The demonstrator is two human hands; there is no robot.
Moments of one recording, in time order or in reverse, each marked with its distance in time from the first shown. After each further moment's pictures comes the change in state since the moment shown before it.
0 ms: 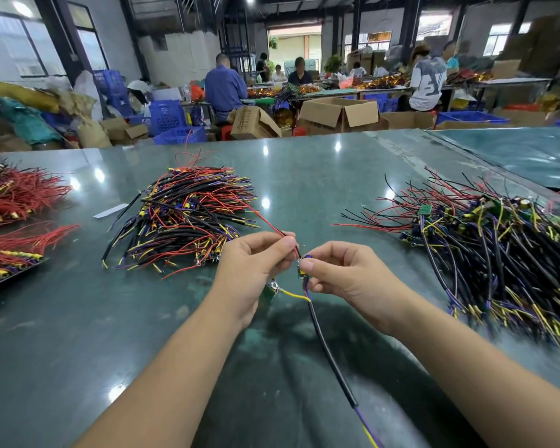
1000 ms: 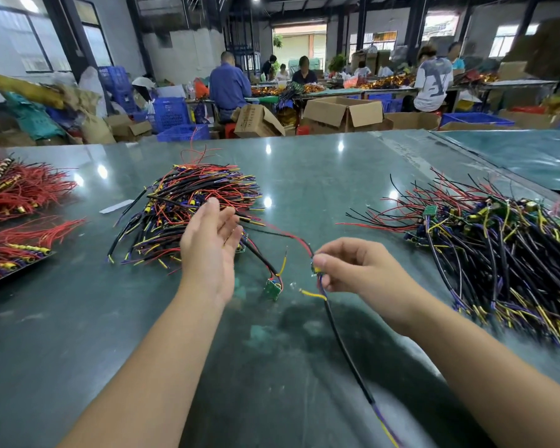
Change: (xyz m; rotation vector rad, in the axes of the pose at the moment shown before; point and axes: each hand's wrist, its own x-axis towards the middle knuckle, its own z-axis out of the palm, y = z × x) left_hand 0.026 0.013 -0.034 -0.409 0.391 0.059; right_hand -0.007 -0.006 -0.005 -0.198 0.024 -0.079
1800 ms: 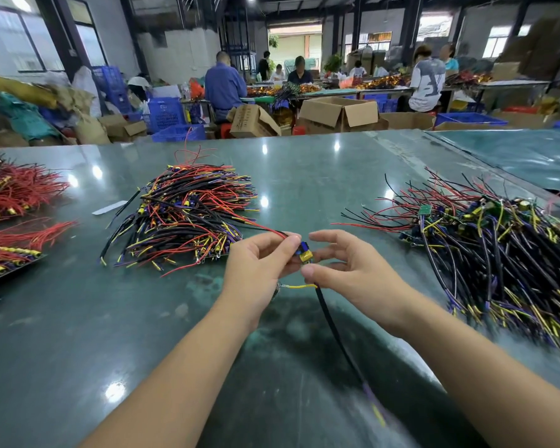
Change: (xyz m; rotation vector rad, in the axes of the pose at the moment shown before) left_hand -0.042 -0.032 0.018 0.475 -0.409 0.080; right_hand 0.003 0.003 0.001 -0.073 0.015 -0.009
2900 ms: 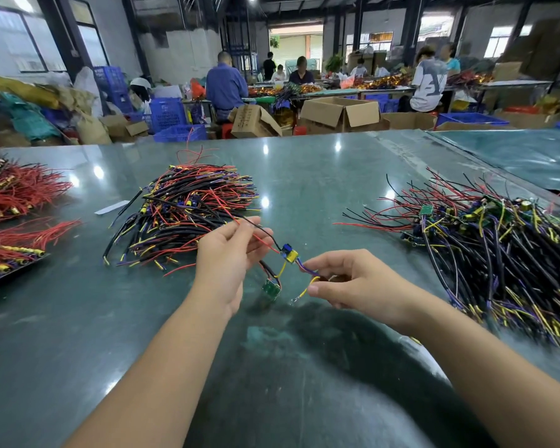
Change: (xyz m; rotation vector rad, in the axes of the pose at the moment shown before) left_hand 0.017 0.012 -0.024 -0.183 0.215 -0.115; right_hand -0.001 0.004 -0.006 -0.169 -0.156 0.073
